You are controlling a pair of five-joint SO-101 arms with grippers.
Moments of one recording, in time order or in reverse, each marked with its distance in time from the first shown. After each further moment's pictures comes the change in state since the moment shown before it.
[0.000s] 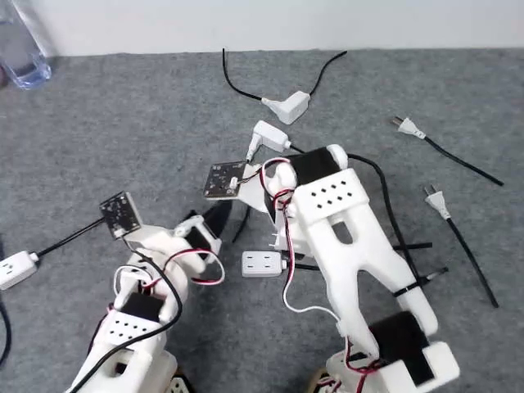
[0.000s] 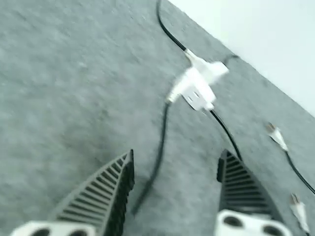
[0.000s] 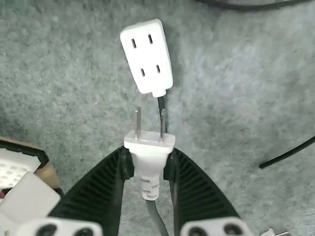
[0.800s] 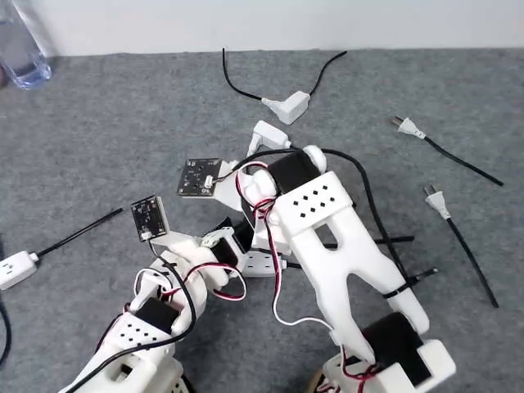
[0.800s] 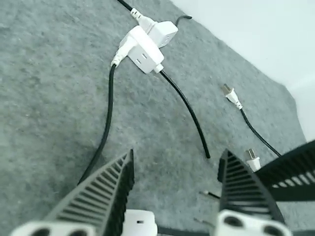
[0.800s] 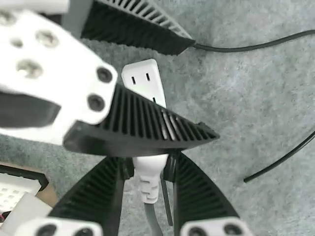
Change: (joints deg) left arm 10.6 -1.0 0.5 -0.9 2.5; right arm -6.8 -0.2 -6.3 1.4 -5.5
